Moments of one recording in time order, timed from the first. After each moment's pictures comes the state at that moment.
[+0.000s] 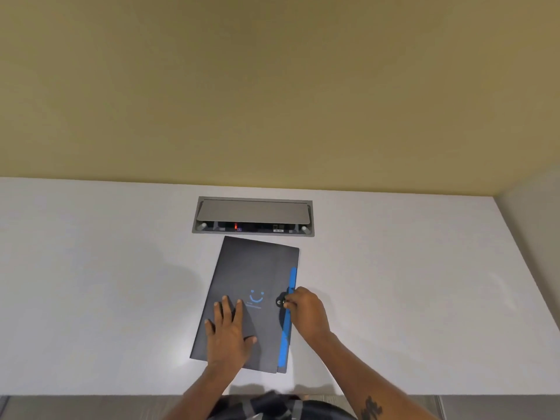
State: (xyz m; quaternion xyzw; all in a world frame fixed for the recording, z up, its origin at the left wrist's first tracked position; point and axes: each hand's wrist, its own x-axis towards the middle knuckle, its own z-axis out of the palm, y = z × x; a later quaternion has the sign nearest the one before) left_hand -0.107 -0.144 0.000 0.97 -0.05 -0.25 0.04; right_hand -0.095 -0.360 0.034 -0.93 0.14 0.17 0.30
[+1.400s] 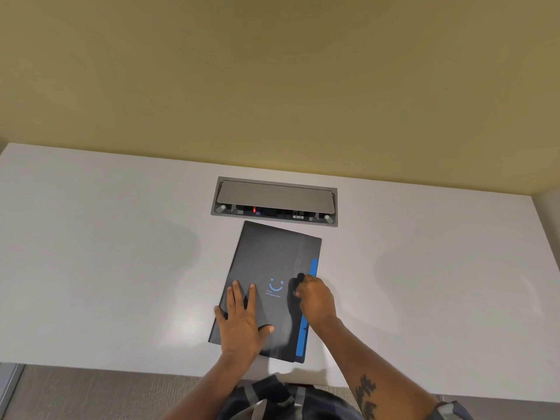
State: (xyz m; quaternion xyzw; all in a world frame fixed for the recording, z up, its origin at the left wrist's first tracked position) left_hand -0.103 -0.130 -0.003 0.97 -0.03 -0.24 0.08; right_hand -0.064 -0.332 0.004 -0.90 0.24 0.23 0.30
